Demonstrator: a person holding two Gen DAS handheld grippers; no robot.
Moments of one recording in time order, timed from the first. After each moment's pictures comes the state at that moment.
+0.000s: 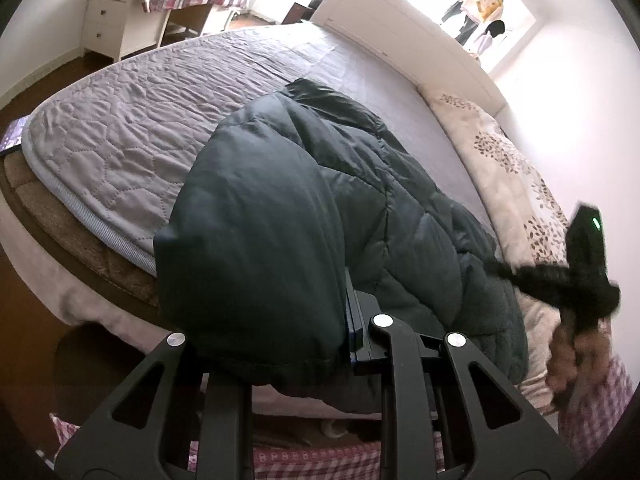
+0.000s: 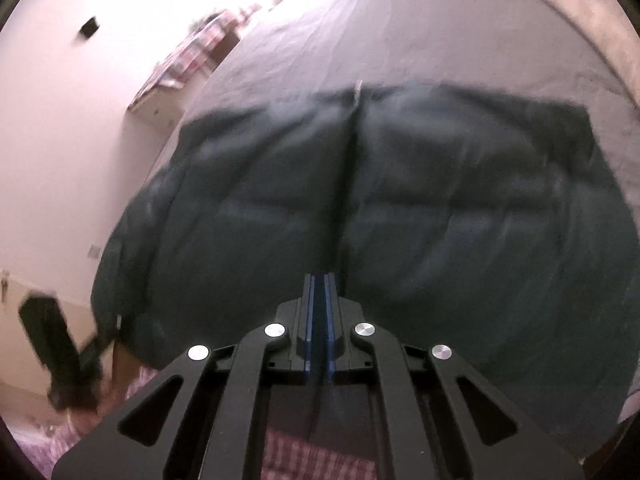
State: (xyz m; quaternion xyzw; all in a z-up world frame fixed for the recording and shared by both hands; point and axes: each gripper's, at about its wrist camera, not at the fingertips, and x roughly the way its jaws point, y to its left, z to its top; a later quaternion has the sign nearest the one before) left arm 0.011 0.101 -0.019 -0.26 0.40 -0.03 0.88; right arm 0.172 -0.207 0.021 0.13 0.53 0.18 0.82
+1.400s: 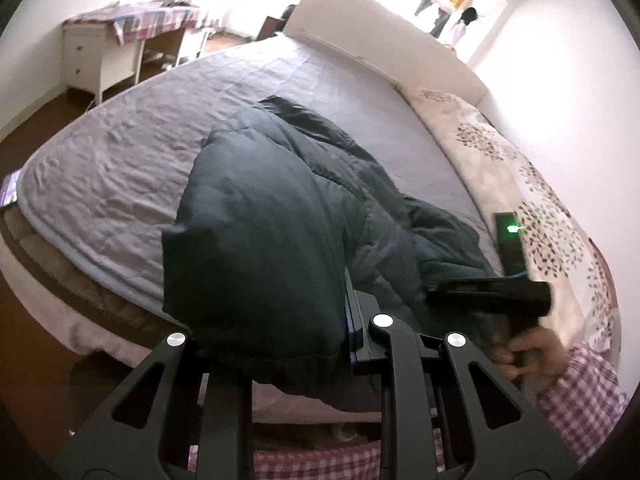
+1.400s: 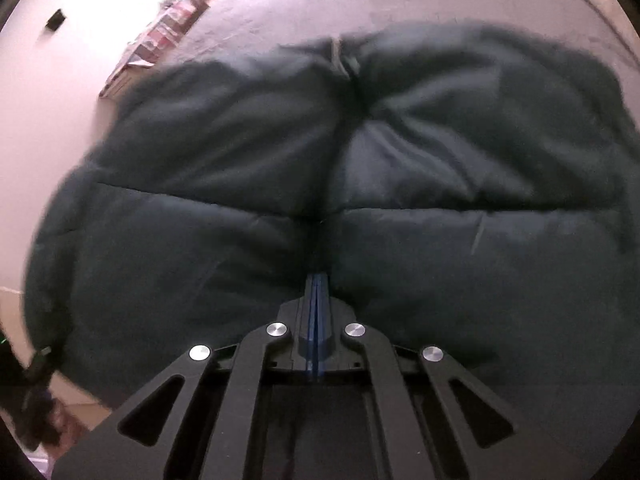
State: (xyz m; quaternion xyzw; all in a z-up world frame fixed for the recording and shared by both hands) left arm 0.012 0.075 0.020 -0.21 0.37 -0.06 0.90; right arm 0.166 -0.190 -0.039 0.12 0.60 0.16 0.78
